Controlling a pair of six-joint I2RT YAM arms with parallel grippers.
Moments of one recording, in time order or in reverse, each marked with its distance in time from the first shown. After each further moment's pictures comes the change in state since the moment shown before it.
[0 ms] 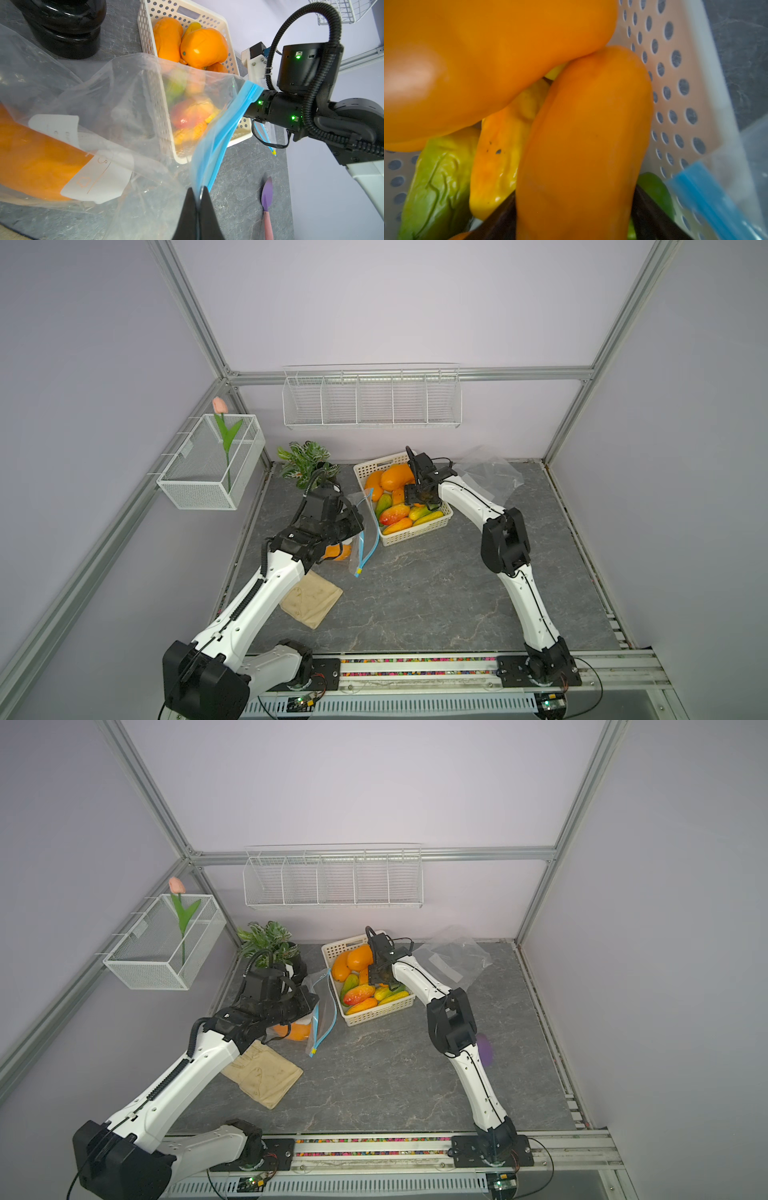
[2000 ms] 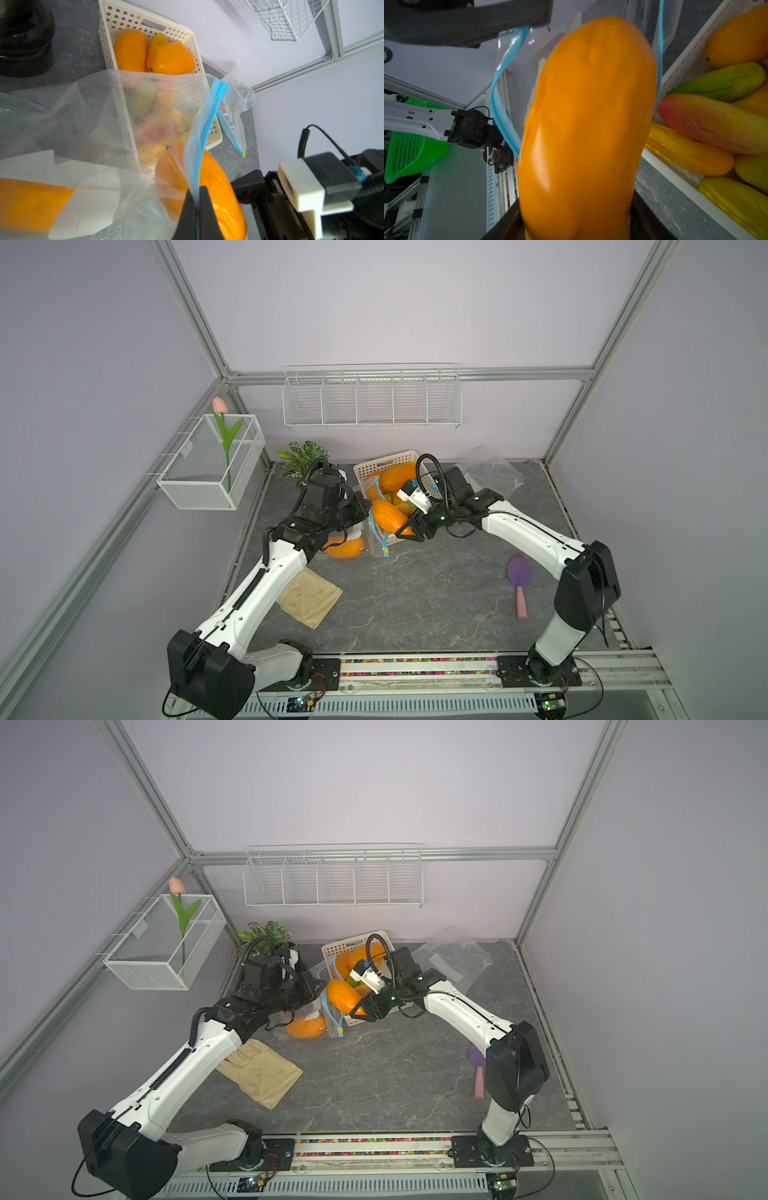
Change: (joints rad) left arm -0.023 0.066 0.115 0.058 0.103 -0.009; right arm 0.080 -0.694 -0.721 0.215 -0.797 -0.501
